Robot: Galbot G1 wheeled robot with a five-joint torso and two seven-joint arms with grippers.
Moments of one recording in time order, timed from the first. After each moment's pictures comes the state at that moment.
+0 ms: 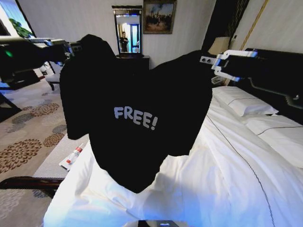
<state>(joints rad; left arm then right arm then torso) 0.05 0.17 -0.34 -2.36 -2.19 0.47 -0.33 -0.18 0.15 0.60 2.50 2.52 -0.47 0.58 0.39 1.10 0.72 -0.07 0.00</state>
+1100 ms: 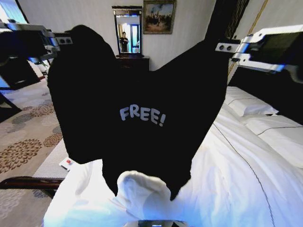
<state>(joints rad) -0.19 0.24 -0.33 -2.44 -2.48 0.55 -0.42 -0.07 0.03 0.70 2.50 2.81 -0.46 0.66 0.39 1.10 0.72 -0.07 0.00</state>
